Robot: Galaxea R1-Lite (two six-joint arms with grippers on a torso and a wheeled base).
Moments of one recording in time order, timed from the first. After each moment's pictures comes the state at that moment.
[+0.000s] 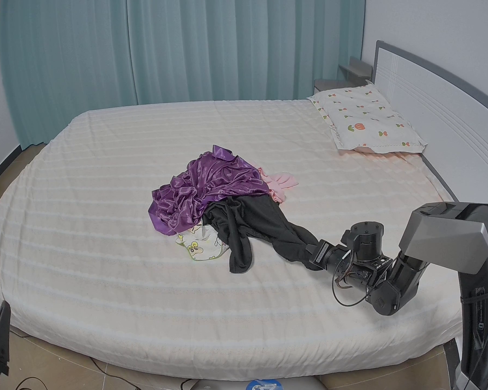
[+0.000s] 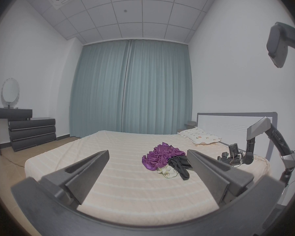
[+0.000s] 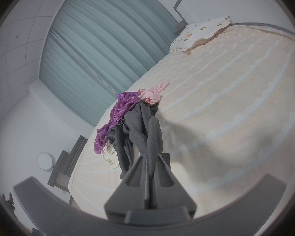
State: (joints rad) left arm 0.00 0.22 -0.27 -0.06 -0.05 -0.05; right arm 0.43 2.39 -0.80 -1.26 0.01 0.75
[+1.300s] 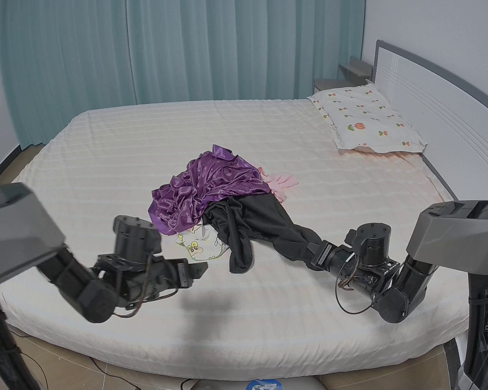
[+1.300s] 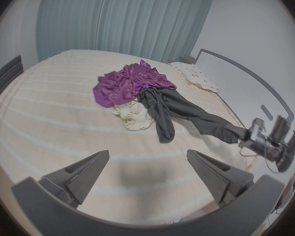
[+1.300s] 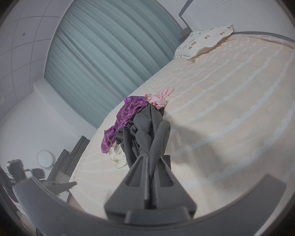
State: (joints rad) left arm -0.47 2.10 -0.73 -0.76 0.10 -0.43; right arm 0.47 2.32 -0.71 -1.33 -0.04 0.71
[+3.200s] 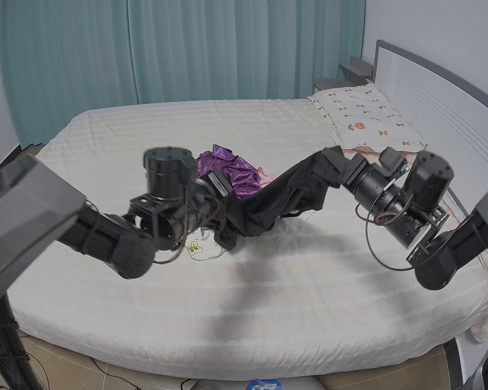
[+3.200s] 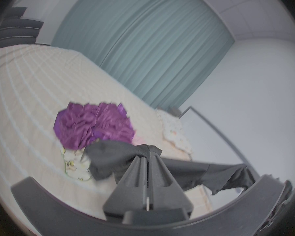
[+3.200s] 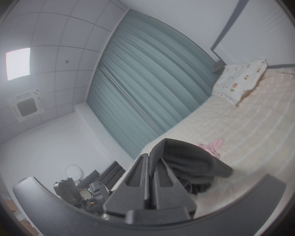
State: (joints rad) left arm -0.52 2.00 -1.07 -0.81 0.23 -0.76; right arm 0.48 1.90 -0.79 -1.34 0.04 0.70
